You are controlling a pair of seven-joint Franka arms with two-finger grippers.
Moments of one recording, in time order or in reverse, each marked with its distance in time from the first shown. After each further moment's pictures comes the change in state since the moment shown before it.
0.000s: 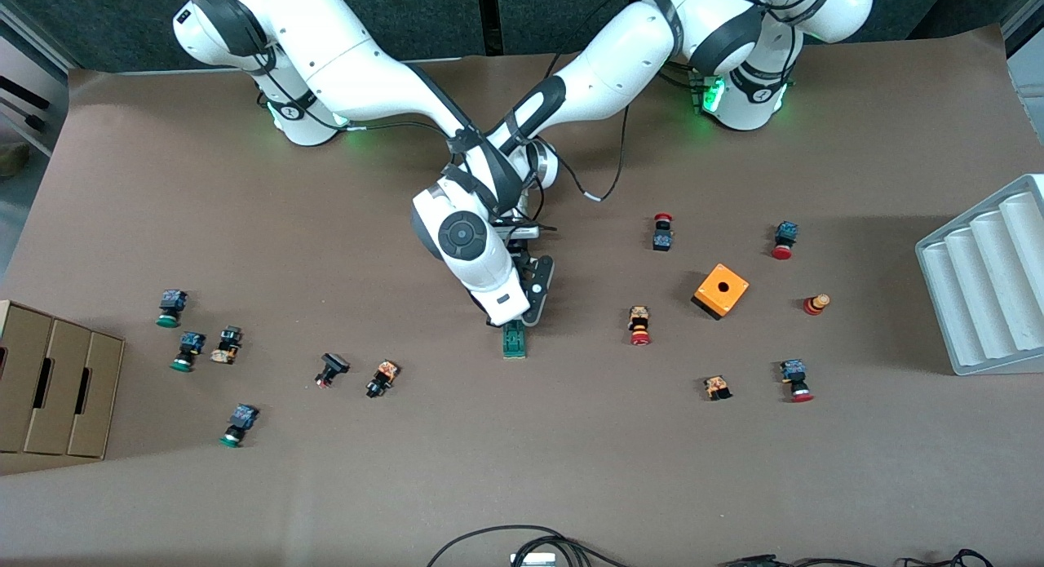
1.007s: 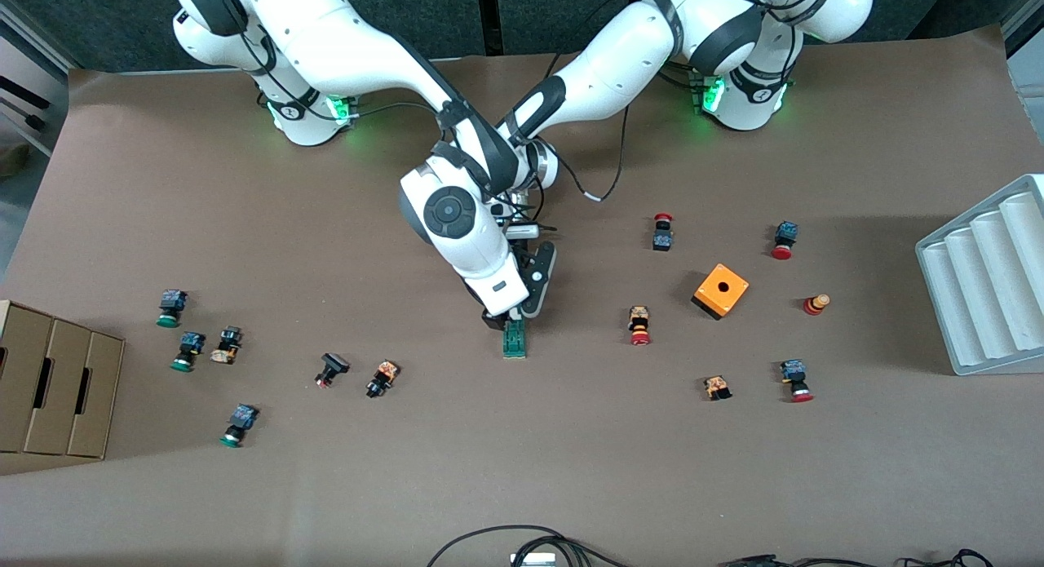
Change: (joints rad) left arm 0.000 0.000 0.000 0.000 0.003 0.000 0.000; right arm -0.002 -0.117 -0.013 0.007 0.000 -0.063 0.003
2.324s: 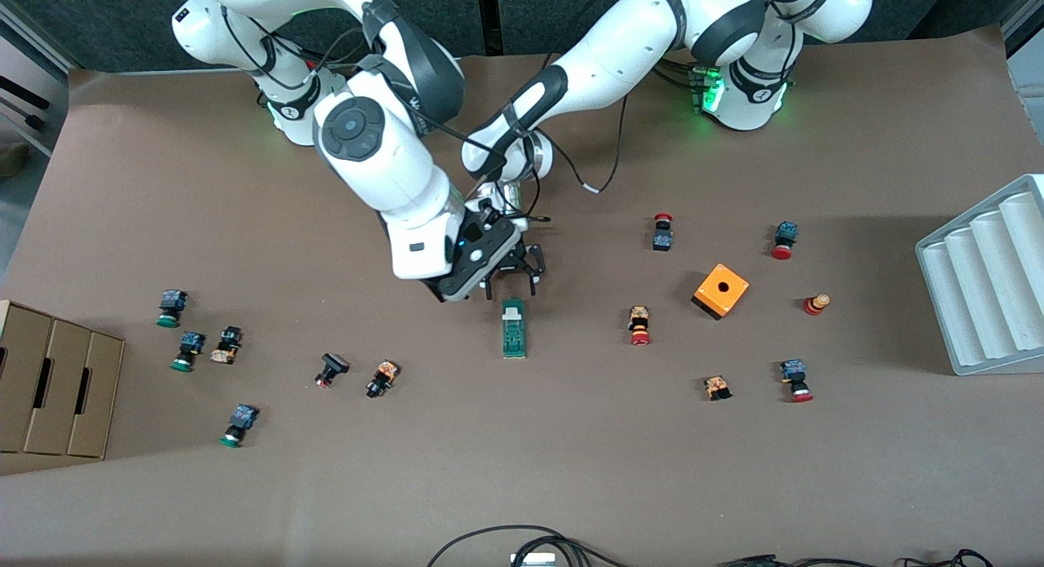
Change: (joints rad) left arm -0.010 -0.059 -0.016 0.010 -0.174 0.001 0.276; right arm -0.072 -0.247 -0.013 0.026 0.003 -0.178 0.547
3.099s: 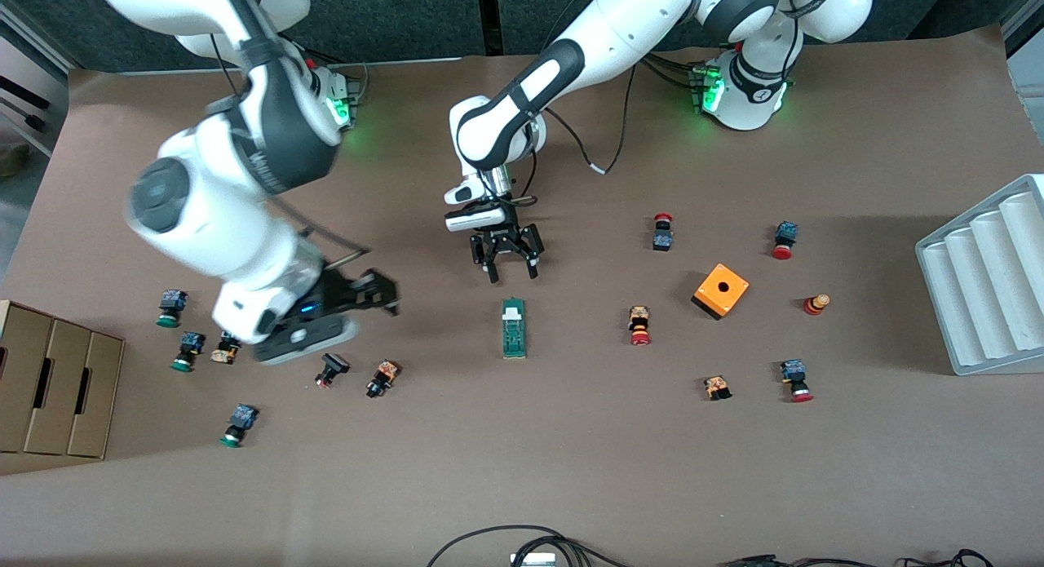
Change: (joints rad) left arm 0.001 -0.129 -0.012 0.003 -0.361 -0.001 0.700; right arm -0.310 -0.044 -0.004 -0.004 -0.001 -0.147 0.192
